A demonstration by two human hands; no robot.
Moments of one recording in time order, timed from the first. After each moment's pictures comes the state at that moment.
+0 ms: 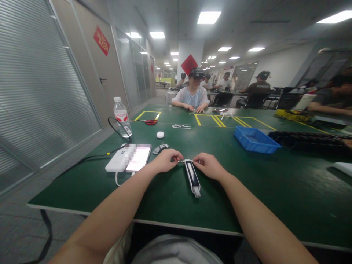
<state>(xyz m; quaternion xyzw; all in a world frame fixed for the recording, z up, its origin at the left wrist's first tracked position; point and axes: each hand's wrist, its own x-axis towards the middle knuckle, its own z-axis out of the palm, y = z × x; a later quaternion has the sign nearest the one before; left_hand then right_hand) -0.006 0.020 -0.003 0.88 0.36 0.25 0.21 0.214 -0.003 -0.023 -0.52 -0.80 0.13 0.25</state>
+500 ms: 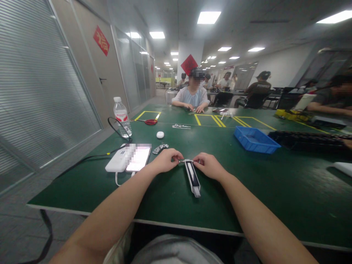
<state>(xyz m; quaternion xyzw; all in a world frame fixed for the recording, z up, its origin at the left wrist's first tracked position) -0.005 0.021 -0.006 0.88 0.36 0.26 0.19 0.215 -0.001 -0.025 -0.52 -0.81 0.12 0.25</state>
